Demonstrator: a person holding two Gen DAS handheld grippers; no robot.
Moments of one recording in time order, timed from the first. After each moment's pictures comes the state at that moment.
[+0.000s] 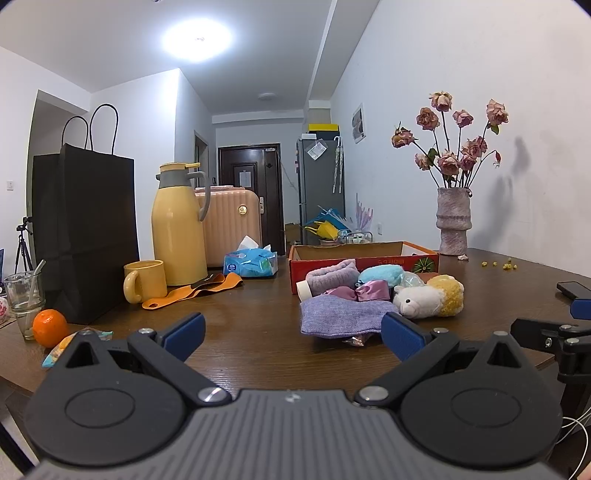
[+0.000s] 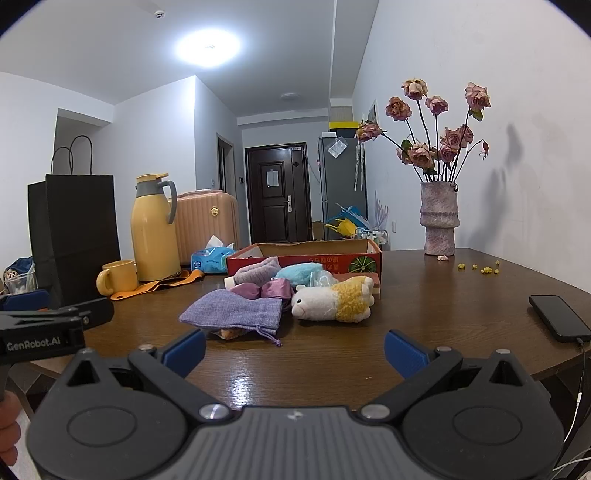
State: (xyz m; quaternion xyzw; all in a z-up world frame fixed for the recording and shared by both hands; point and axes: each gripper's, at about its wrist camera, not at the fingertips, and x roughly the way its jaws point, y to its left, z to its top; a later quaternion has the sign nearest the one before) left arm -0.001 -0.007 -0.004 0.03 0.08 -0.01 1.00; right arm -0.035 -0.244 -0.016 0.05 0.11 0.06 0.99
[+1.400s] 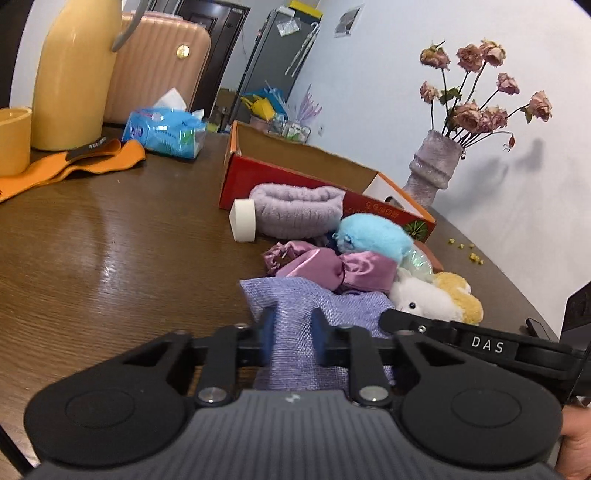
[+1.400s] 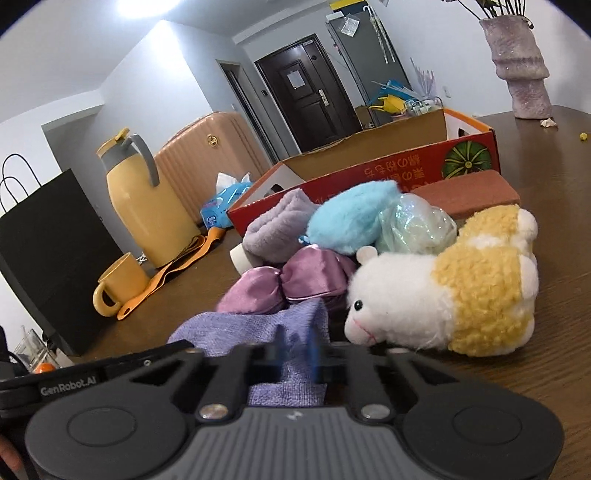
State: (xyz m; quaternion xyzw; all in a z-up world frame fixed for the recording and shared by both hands) left arm 0.250 0.030 -0.028 -0.13 0.30 -0.17 0.93; right arm 0.232 -0.232 -0.046 0.19 0.29 0.18 0.92
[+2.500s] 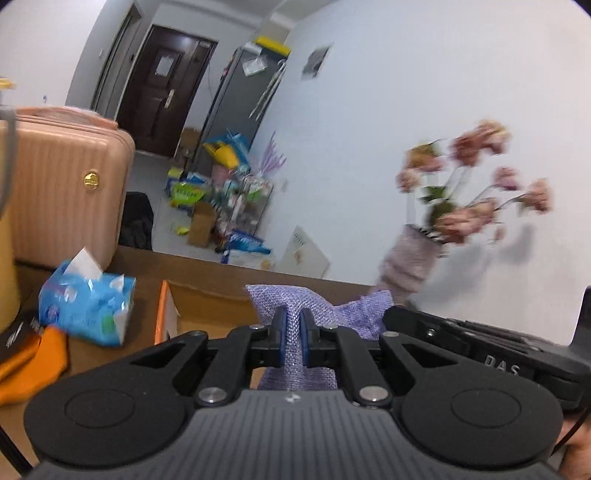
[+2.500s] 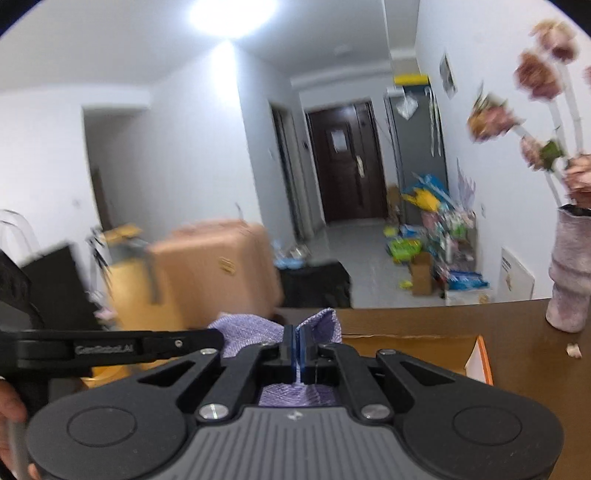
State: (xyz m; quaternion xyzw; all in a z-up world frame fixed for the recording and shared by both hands) left arm 0.465 0.001 0.123 -0.14 0.25 -0.21 0.93; right arm 0.404 -0.247 0.145 0.07 0.21 0.19 0.96
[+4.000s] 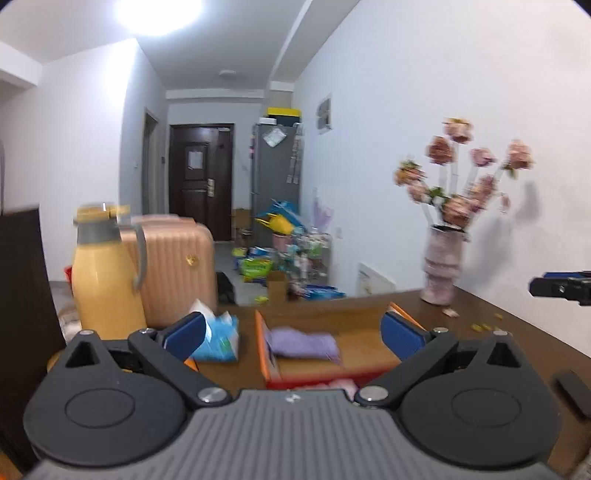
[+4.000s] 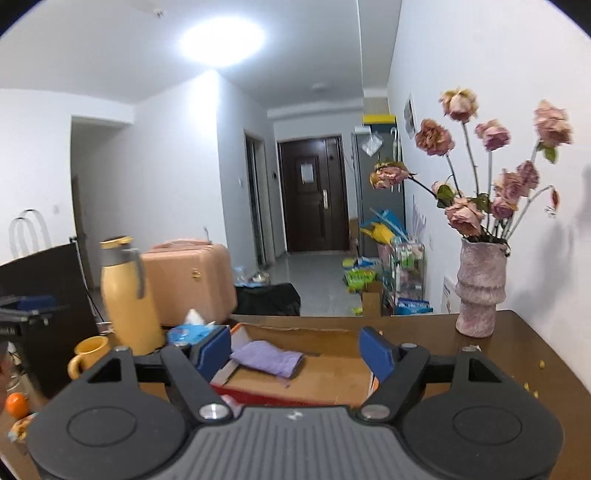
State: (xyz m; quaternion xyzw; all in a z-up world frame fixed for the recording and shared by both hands) left arm 0.219 0.016 0.153 0.00 0.13 -0.12 0.98; right arm 0.198 -0.351 0.160 0.05 0.12 0.13 0.98
